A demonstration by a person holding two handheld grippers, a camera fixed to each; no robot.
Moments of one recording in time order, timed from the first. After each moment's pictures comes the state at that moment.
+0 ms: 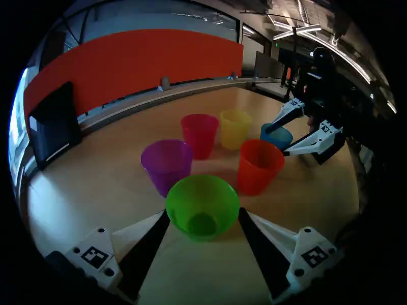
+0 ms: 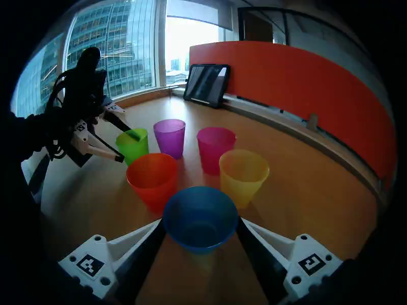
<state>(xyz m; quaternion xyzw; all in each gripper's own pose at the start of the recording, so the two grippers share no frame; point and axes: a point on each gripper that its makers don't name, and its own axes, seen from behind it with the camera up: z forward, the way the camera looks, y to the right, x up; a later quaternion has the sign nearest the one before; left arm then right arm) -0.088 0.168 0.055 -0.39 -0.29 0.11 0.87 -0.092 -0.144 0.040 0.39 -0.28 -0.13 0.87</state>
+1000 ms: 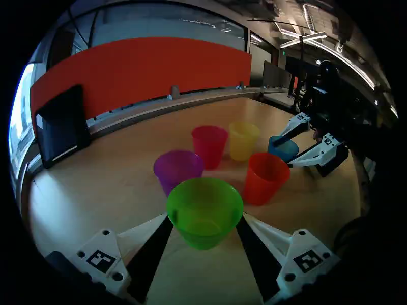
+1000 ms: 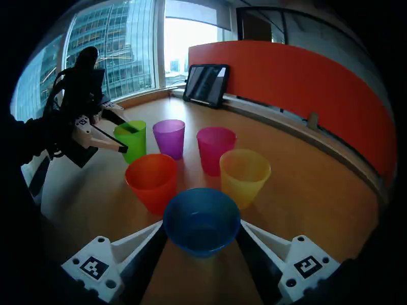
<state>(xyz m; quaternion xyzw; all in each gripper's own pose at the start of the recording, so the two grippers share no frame) -0.070 0.164 0.065 -0.37 -0.26 0.09 0.89 -0.094 -0.148 0.039 0.39 -0.28 -0.12 0.87</state>
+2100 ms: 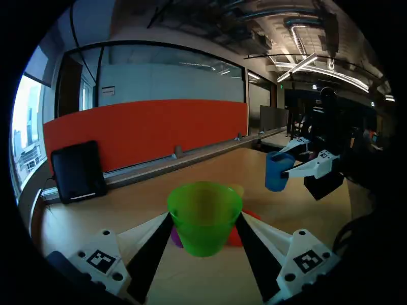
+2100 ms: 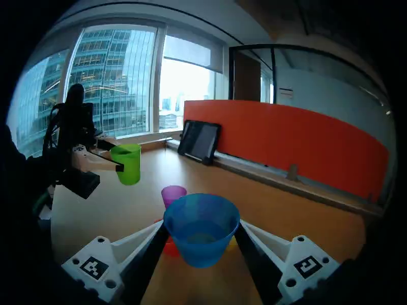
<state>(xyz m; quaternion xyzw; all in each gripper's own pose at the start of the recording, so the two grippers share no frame) 0.066 0.161 0.037 -0.36 -0.11 0.05 0.92 0.042 -0.159 0.027 0.37 -0.13 -0.08 0.92</state>
